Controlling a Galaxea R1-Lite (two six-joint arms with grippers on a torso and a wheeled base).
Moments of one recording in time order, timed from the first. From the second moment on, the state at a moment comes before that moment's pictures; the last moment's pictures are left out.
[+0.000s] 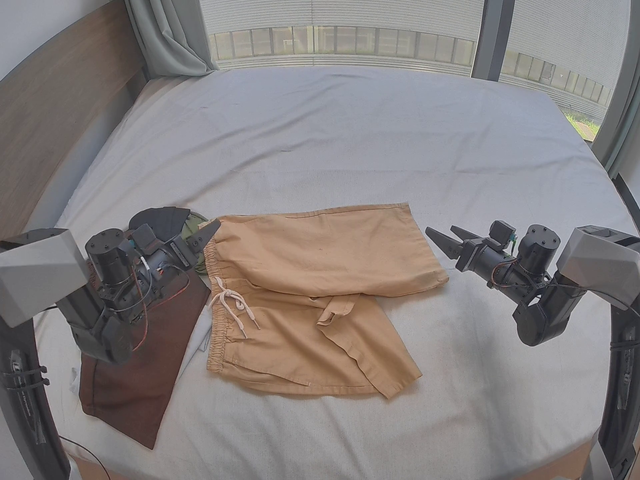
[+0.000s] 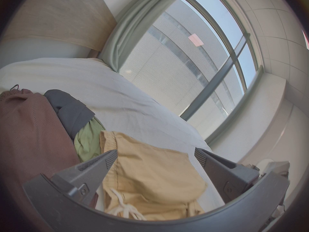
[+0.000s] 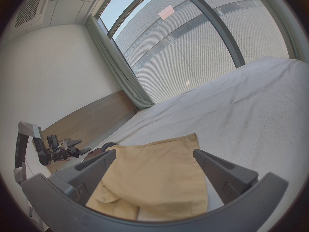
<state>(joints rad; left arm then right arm) -0.10 2.21 -0.74 -1.50 -0.31 -0.57 0.14 2.36 -0.91 -1.54 0.48 0.38</state>
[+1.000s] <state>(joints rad) -0.11 2.07 -0.41 -1.55 -0.54 -0.32 0.32 2.13 -0.56 -1.54 0.49 0.30</state>
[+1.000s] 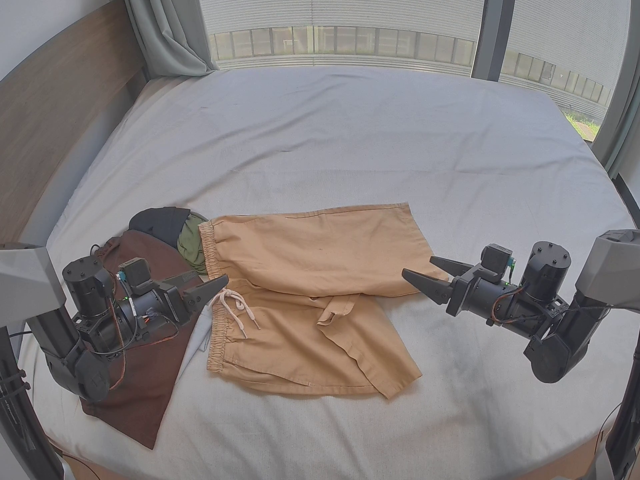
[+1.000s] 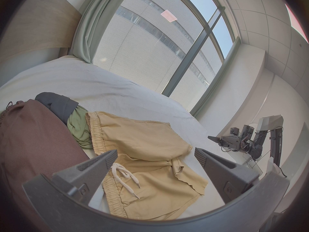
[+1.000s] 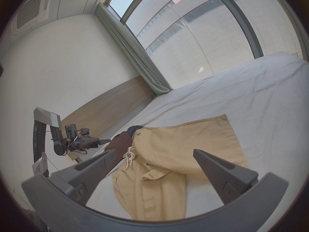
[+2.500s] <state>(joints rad) -0.05 2.07 -0.40 -1.55 -0.58 -0.31 0.55 2.43 -0.80 -1.54 0.41 0.47</state>
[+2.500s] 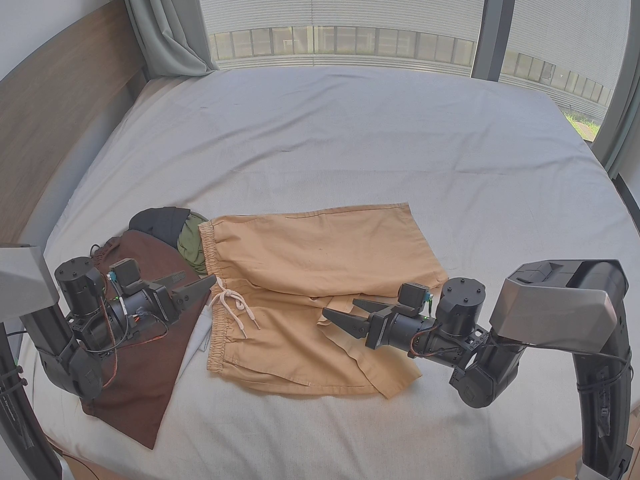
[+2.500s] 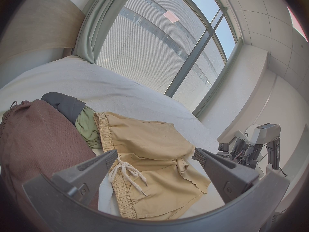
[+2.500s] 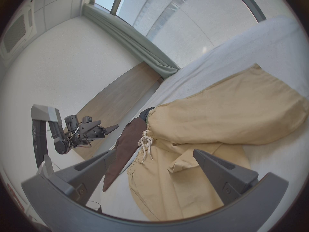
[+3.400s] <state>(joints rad) -0.02 2.06 -0.41 -1.55 -0.58 -0.31 0.57 2.54 -0.91 -1.50 0.34 0.69</state>
